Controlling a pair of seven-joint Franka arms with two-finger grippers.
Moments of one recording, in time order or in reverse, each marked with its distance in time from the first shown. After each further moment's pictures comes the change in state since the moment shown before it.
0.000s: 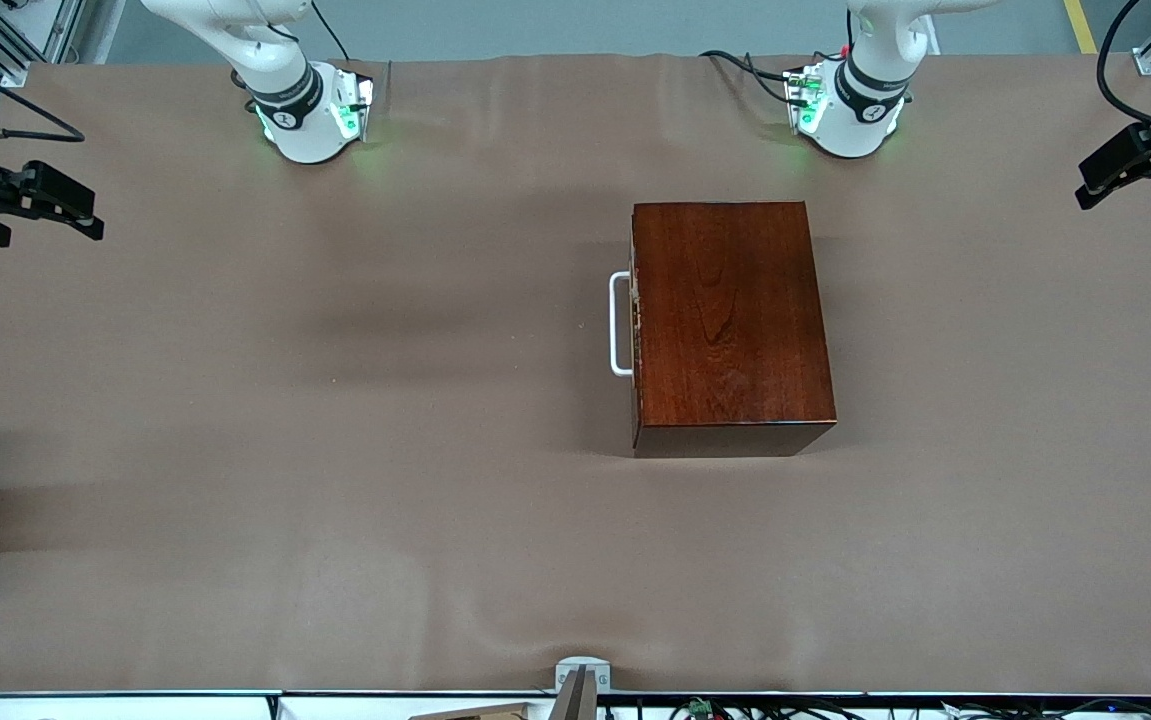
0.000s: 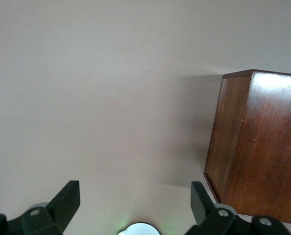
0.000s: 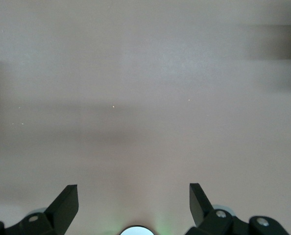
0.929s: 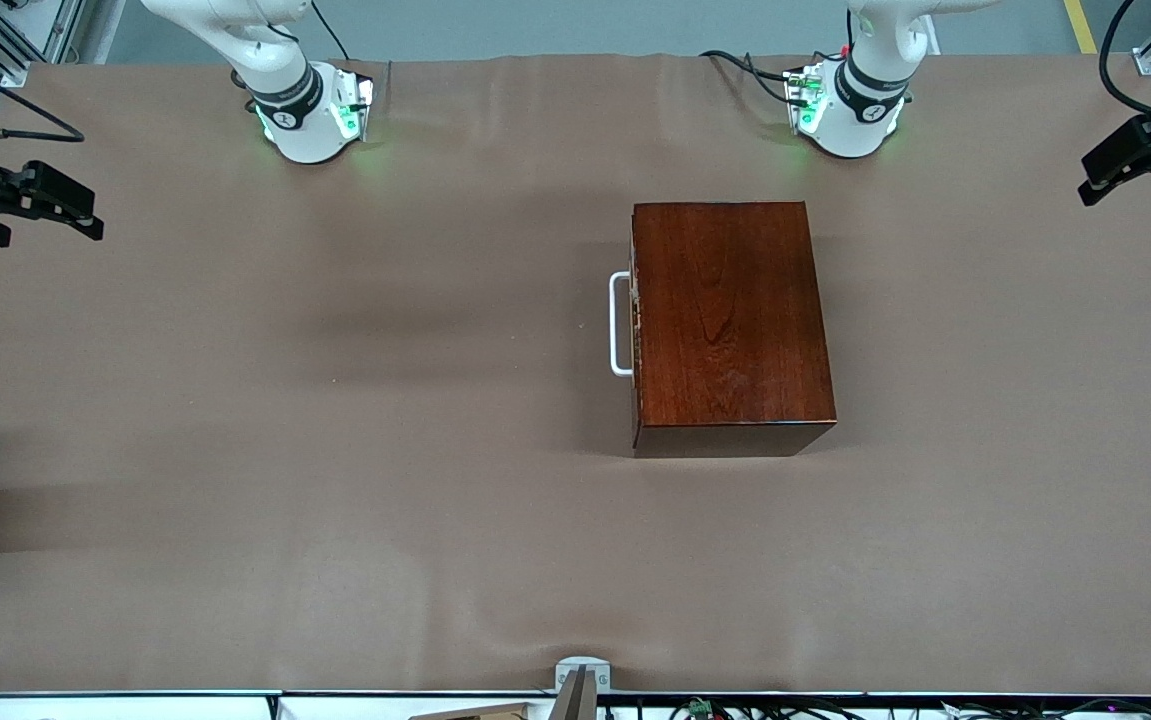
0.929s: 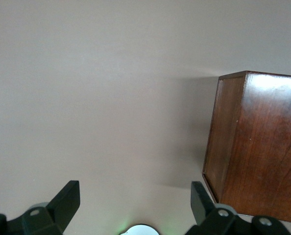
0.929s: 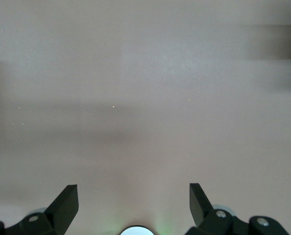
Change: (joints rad) left arm -0.006 0.003 -0.013 0.017 -0.001 -0.007 0.005; right arm 0.000 0.000 0.000 0.000 0.000 0.000 0.000
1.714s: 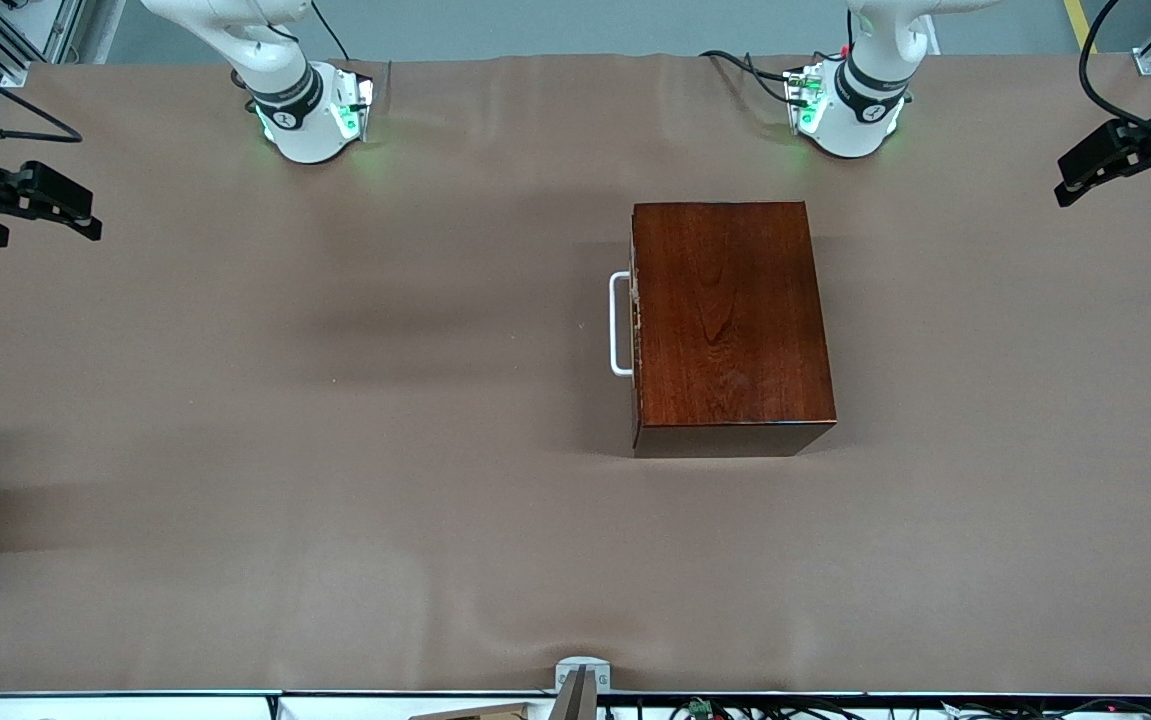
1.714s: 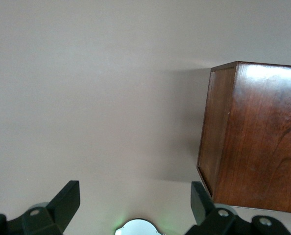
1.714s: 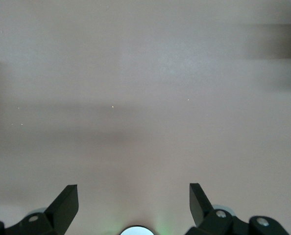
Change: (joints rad) left arm -0.016 0.019 -0.008 0.001 -0.023 -0.012 0.005; right arm -0.003 0.000 -0.002 0.000 0.000 0.000 0.000
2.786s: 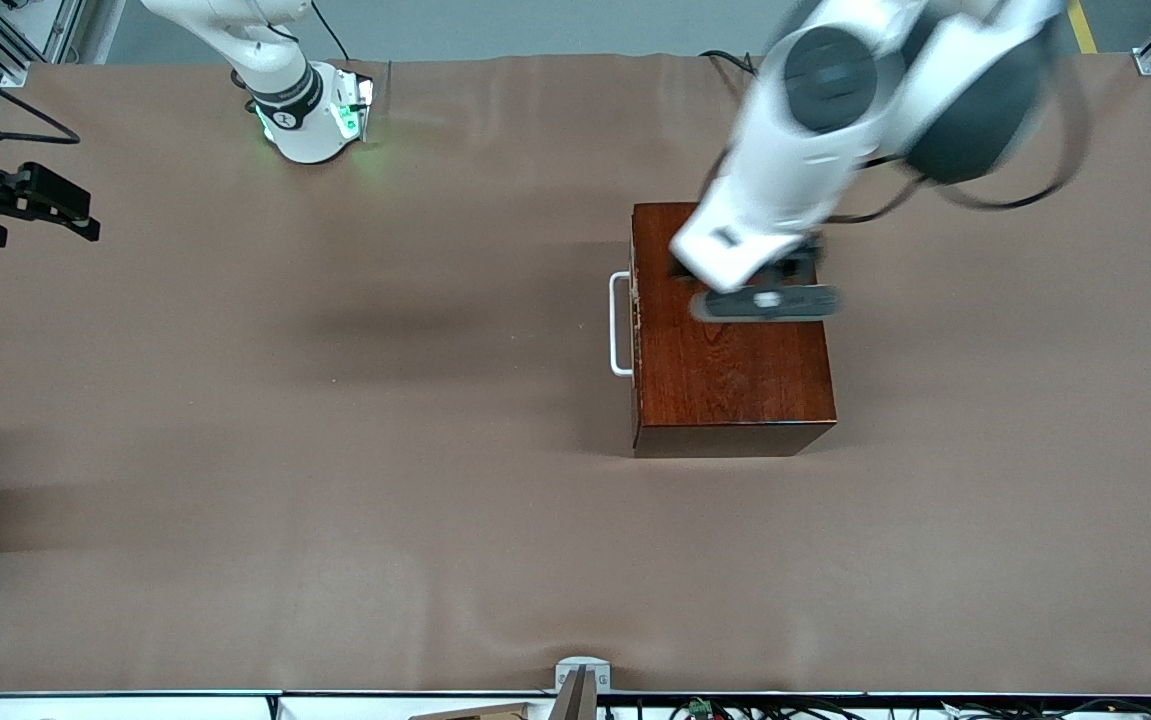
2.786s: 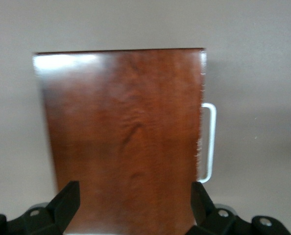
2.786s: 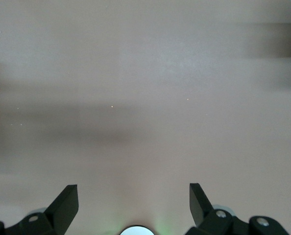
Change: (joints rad) left arm -0.529 0.473 -0.094 0.238 0.025 0.172 -0.538; right arm -0.002 0.001 -0.002 -0.001 0.000 0.000 0.000
